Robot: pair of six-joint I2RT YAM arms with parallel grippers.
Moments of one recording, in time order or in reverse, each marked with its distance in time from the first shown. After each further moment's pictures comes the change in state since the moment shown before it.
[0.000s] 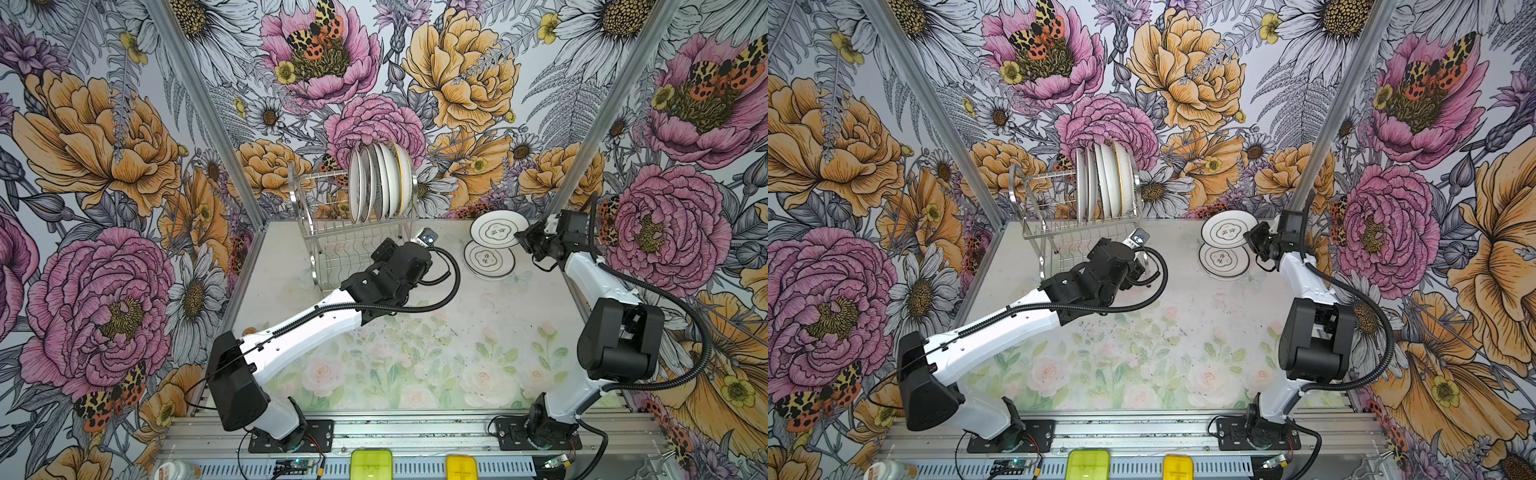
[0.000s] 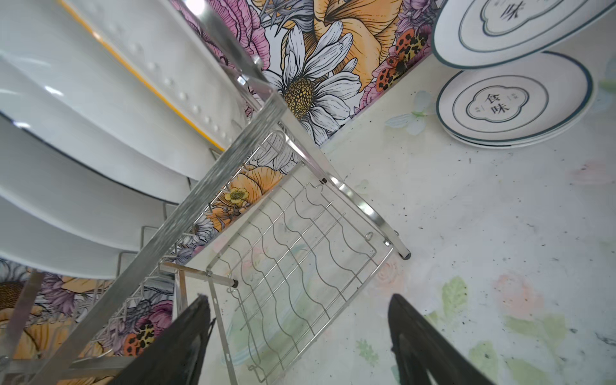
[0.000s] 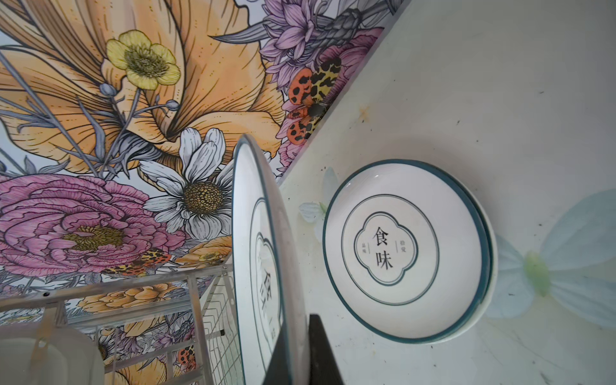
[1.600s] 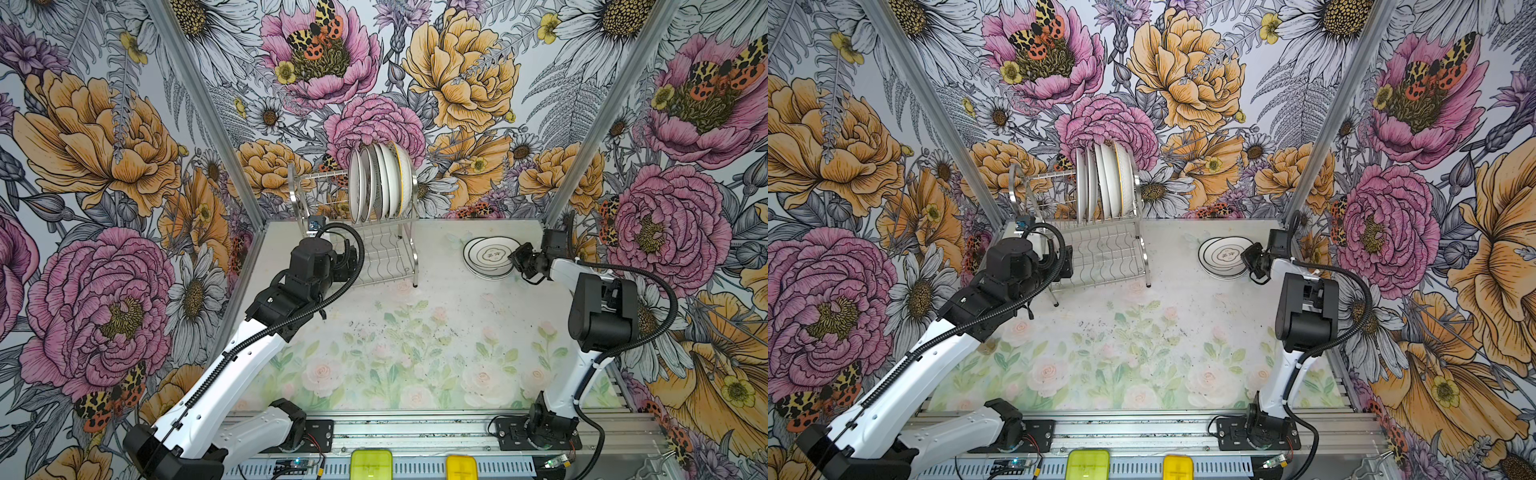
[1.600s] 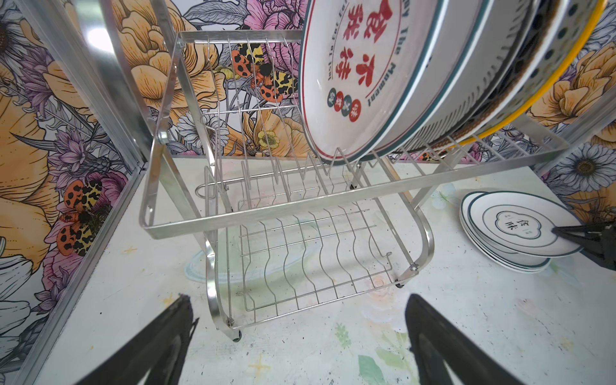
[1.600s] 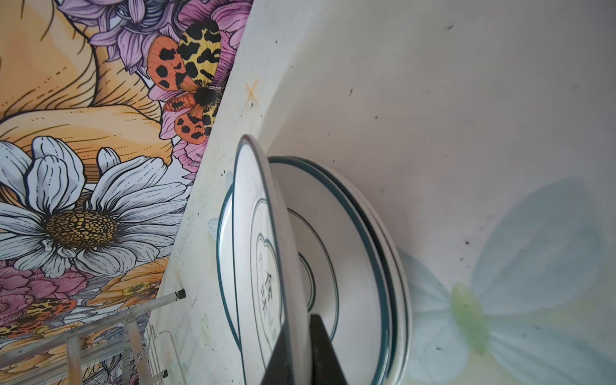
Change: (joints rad) left arm 0.387 -0.410 -0.206 -0.081 0.275 -0.445; right arm -0.005 0.211 -0.078 0.137 0.072 -0.008
